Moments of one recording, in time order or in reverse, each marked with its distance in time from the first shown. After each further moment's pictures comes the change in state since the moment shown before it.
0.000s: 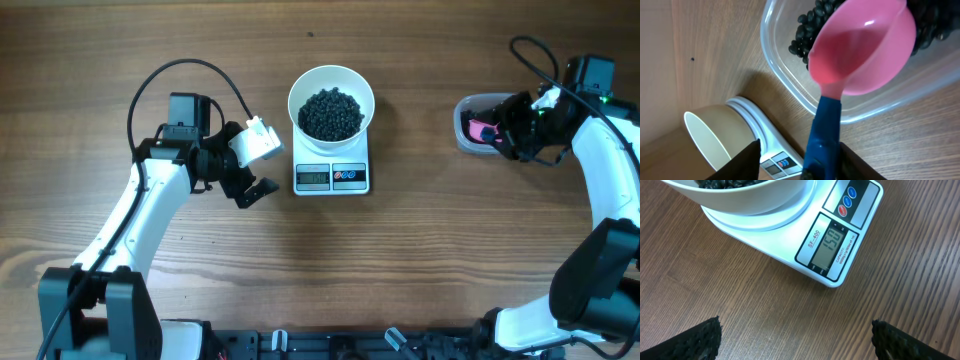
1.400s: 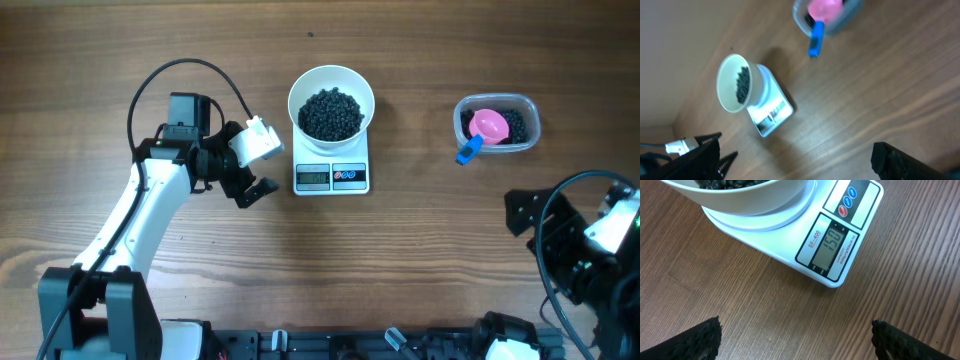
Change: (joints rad) left arm 0.000 0.000 0.000 0.002 0.000 0.000; right arm 0.000 -0.946 0.027 -0.595 0.235 -0.055
